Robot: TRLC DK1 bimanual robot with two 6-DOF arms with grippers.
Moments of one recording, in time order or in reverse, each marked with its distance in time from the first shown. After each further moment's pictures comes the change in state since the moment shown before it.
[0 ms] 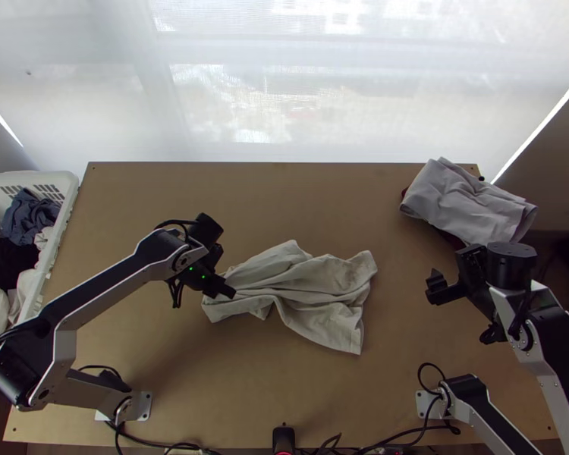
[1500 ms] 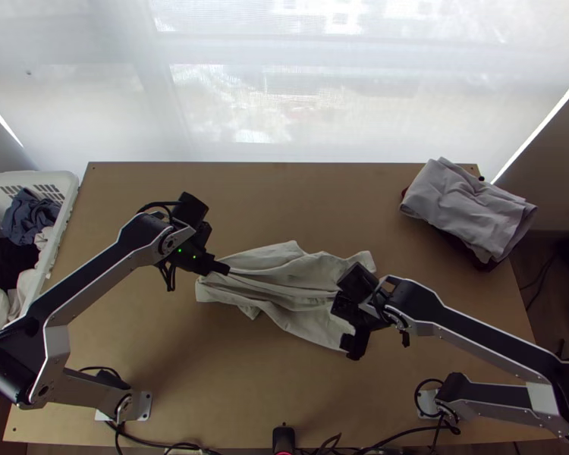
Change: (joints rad) left arm 0.092 -0.003 0.100 -0.003 -0.009 -0.019; right arm 0.666 0.525 -0.033 0.015 -0.251 -0.059
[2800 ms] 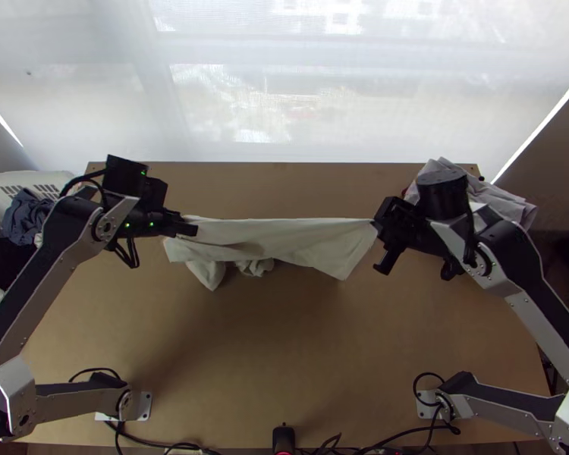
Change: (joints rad) left arm 0.163 -0.168 0.207 -0.020 -0.002 0.065; right arm -0.333 -0.051 0.554 -0.055 0.052 -0.249
